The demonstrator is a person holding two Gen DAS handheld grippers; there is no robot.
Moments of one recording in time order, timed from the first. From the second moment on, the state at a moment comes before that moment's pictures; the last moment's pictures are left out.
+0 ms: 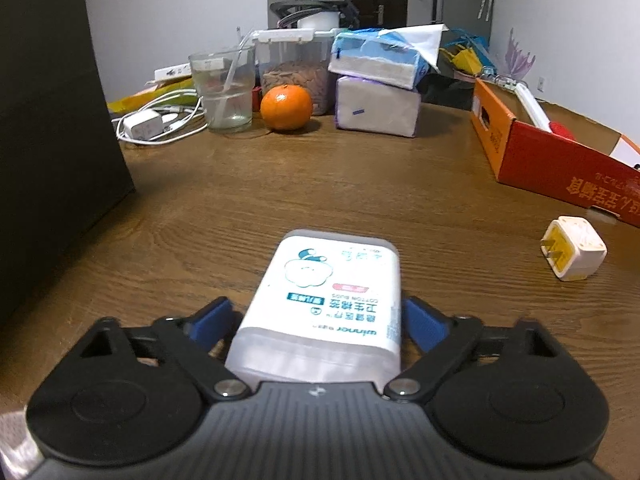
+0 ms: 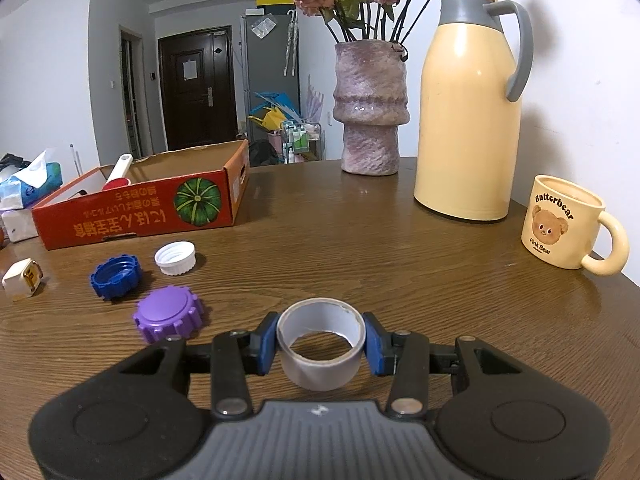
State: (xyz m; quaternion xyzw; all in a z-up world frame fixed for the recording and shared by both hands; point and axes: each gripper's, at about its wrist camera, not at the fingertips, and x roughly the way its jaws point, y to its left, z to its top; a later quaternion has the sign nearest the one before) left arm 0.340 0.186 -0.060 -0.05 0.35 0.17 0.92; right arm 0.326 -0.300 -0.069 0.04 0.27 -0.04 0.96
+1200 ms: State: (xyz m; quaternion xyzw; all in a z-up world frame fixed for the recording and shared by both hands) left arm 0.299 0.143 -0.026 -0.02 0.24 0.11 0.96; right arm 0.305 -0.278 -0.060 0.03 0.22 -0.02 0.97
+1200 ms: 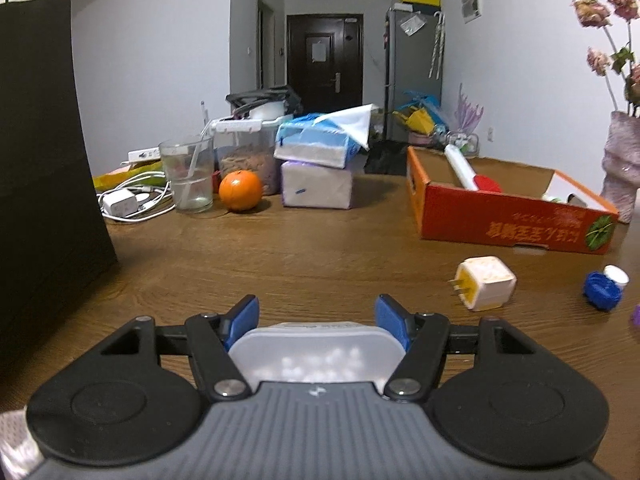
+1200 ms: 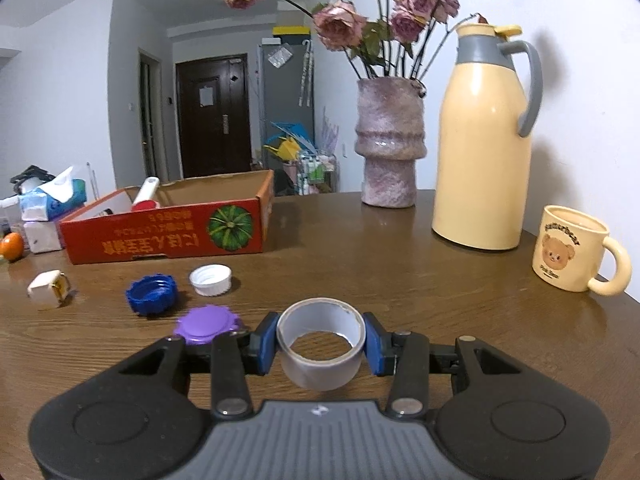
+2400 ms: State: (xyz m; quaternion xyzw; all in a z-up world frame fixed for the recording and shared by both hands) left arm 0.310 0.041 0.025 -0.04 0.18 0.02 0.98; right arm 0.315 -0.206 -0.014 -0.01 0.17 0.11 0.98
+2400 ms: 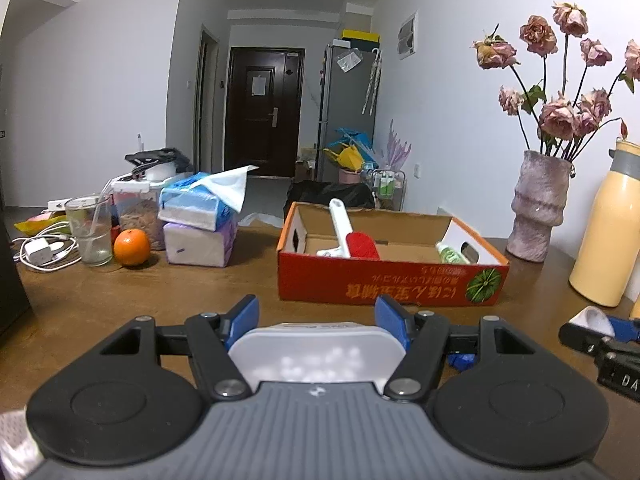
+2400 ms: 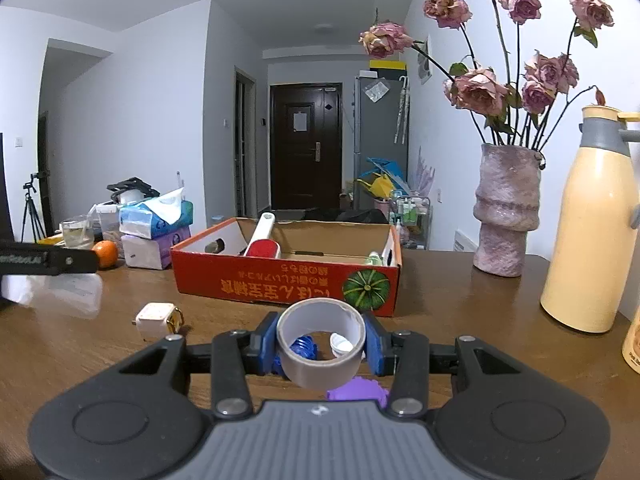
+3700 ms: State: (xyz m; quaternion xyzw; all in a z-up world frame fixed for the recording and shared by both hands) left arm 0.426 0.026 0.041 -0.07 0.16 0.04 0.98; right arm 0.432 -0.185 0.014 0.03 0.14 0.12 0.98
